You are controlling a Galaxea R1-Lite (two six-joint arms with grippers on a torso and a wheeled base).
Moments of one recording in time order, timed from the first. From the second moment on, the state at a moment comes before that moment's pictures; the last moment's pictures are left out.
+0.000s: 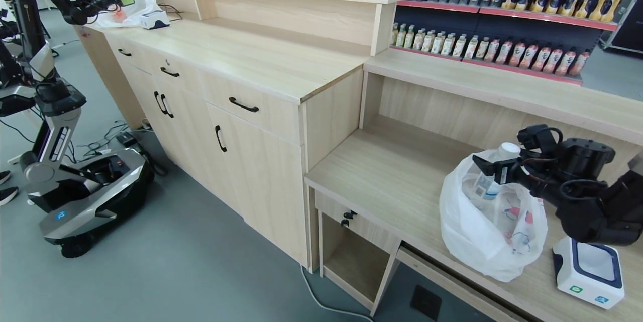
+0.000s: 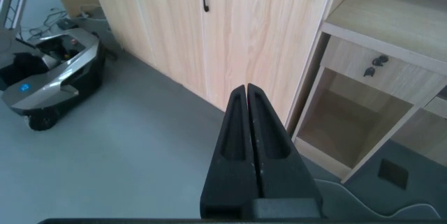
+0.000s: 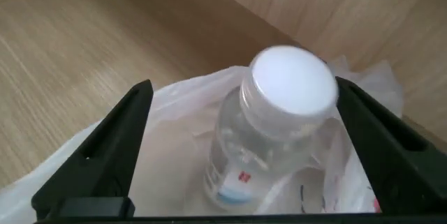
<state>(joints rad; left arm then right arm) 0.00 0.00 0.00 0.00 0.01 0.01 -0.17 2.16 -0.83 -1.24 0.23 -0.23</state>
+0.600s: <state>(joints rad) 0.00 0.00 0.00 0.00 0.01 0.01 -0.33 1.67 -0.54 -1.02 0.20 -0.37</state>
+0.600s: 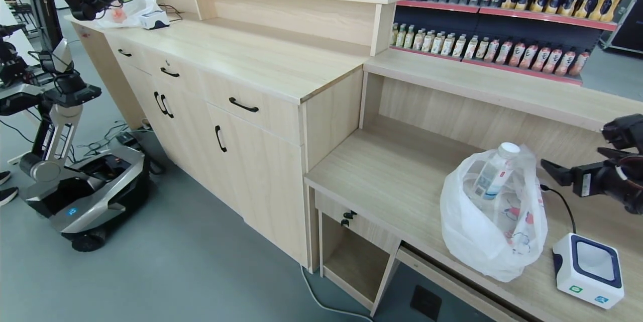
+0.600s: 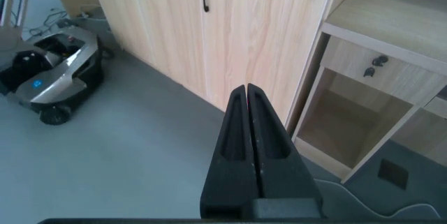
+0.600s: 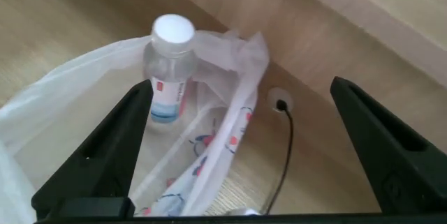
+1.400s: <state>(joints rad) 0.00 0.00 0.00 0.00 0.01 0.01 -0.72 1.42 -0.52 -0.57 -0.08 -0.18</state>
